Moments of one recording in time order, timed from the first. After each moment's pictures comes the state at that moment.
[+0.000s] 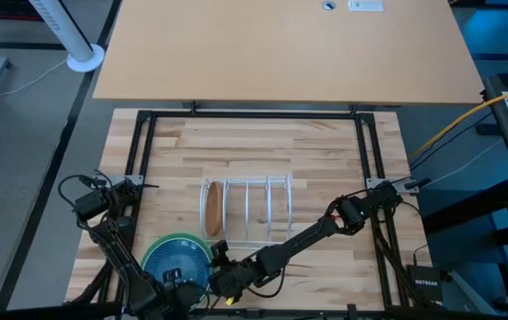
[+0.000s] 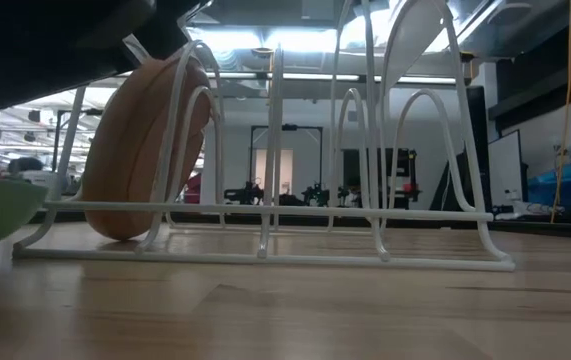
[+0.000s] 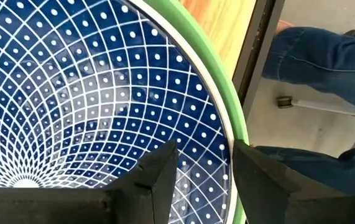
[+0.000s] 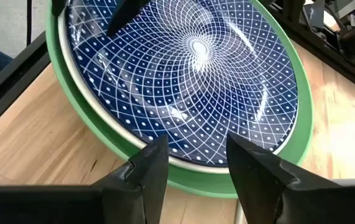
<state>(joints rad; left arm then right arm) -0.99 2.01 1.48 -0.80 -0.21 -1.28 0.51 2.49 2.06 -0.29 0.40 -0.19</state>
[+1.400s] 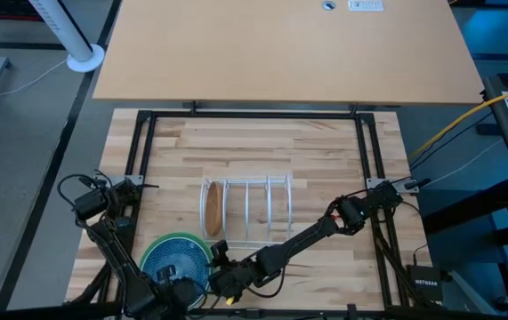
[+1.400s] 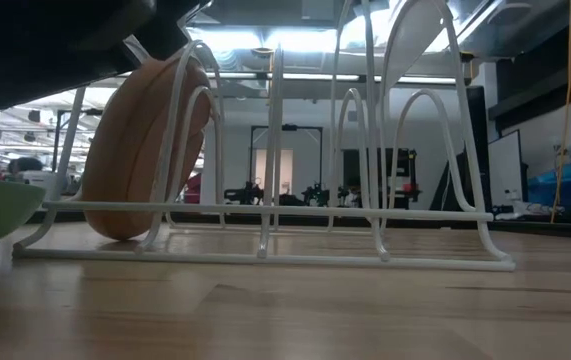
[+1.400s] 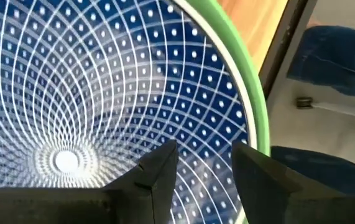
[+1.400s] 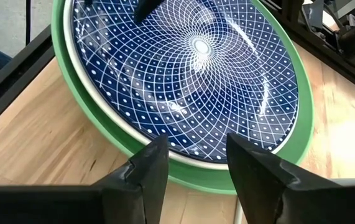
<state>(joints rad) -0.99 2.01 1.53 -0.93 -0.22 -1.34 0.51 2.49 2.06 -0.29 0.40 -0.19</state>
